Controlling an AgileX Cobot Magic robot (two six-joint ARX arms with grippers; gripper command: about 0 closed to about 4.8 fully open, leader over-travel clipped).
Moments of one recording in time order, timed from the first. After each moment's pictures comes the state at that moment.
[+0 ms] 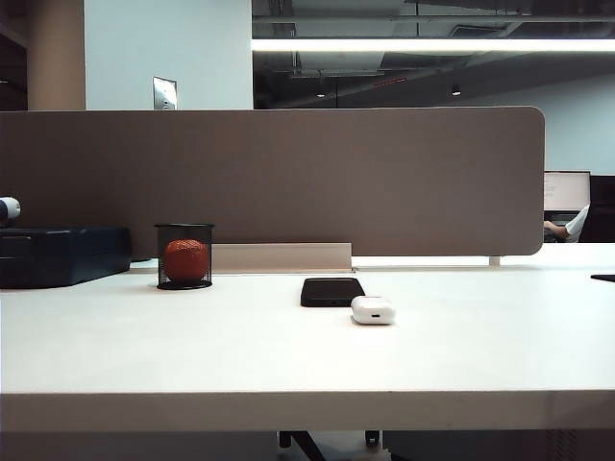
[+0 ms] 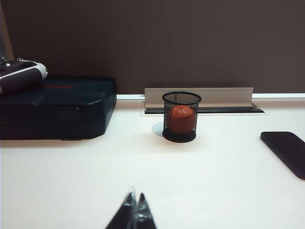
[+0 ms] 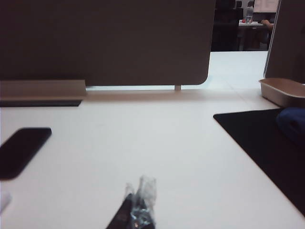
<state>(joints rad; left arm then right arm) -0.05 0.01 0.01 0.09 0.00 0.03 -0.10 0.04 0.11 0.00 -0.11 0.03</state>
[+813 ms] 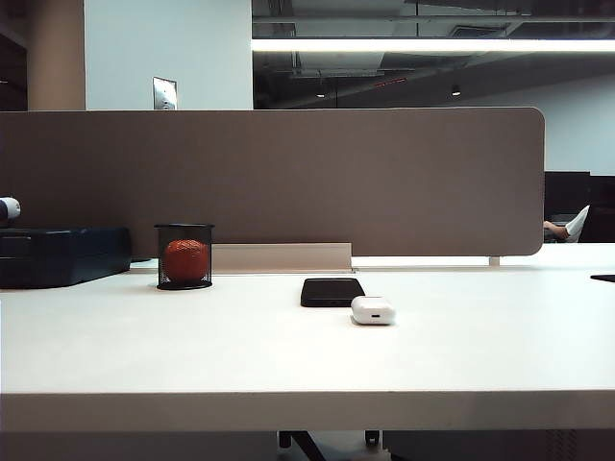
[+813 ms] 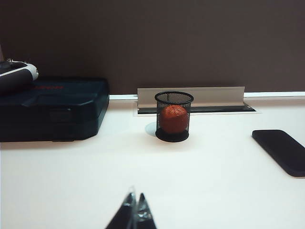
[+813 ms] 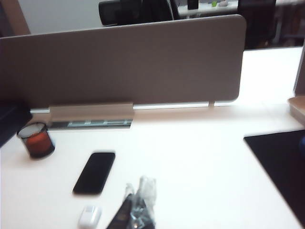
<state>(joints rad) -0.05 0.01 0.01 0.09 0.03 0.03 -0.10 0.41 1.09 -0.76 -0.24 0.10</state>
